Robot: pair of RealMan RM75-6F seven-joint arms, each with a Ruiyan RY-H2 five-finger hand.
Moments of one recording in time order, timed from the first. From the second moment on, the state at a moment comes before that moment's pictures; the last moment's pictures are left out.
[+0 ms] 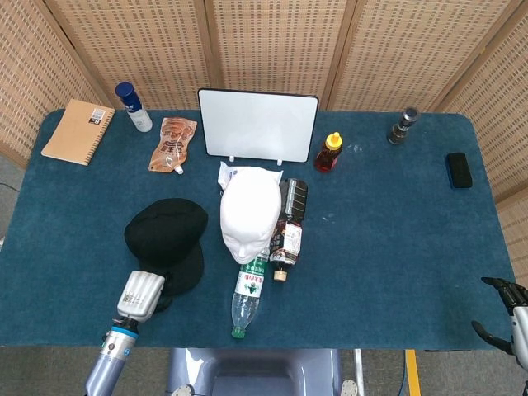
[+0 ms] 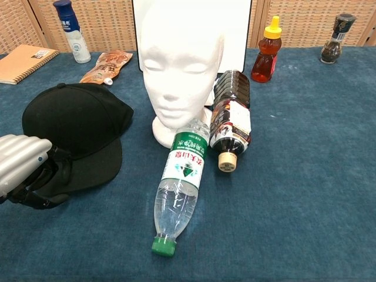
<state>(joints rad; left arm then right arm) -0.24 -1.70 -0.01 -1.47 1.46 1.27 0.54 -0.07 -1.09 0.01 -1.52 -1.57 1.62 0.14</state>
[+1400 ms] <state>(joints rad) -0.45 -1.79 -0.24 -1.24 1.36 1.19 0.40 -0.11 -1.06 0.03 -1.56 -1.54 1.66 0.10</state>
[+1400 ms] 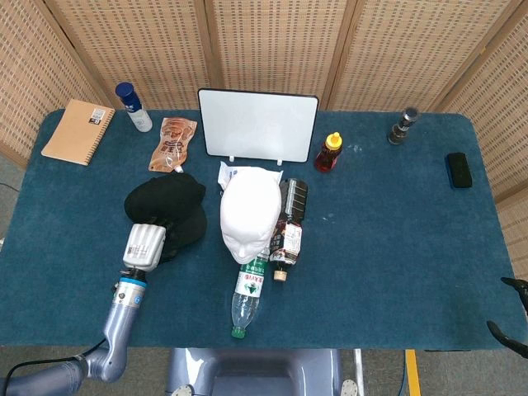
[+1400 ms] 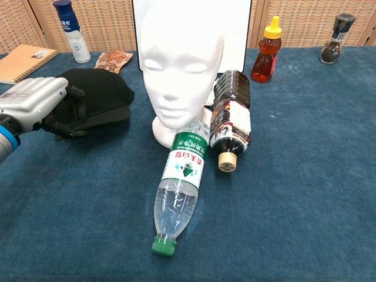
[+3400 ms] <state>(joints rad) -0.57 -1.39 -0.26 -1.36 1.56 1.42 0.15 -0.11 -1.05 0.04 -1.60 -1.57 1.67 0.08</state>
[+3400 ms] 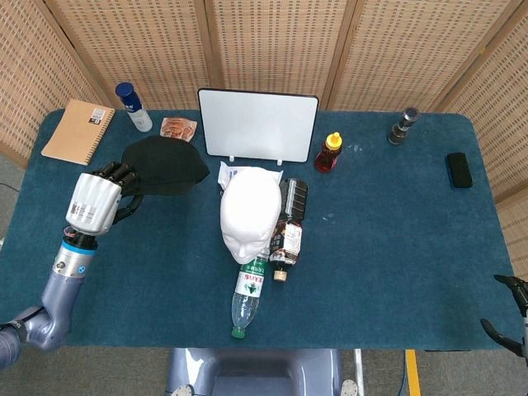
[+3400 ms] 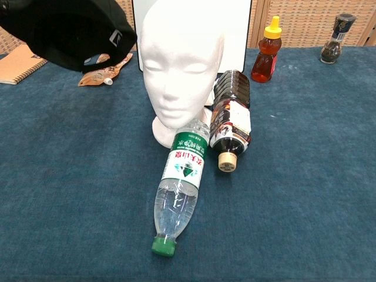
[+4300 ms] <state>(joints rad) -0.81 -1.45 -0.40 -1.53 1.61 1.39 0.31 -0.11 -1.05 0.04 -1.58 -1.57 1.68 0.11</state>
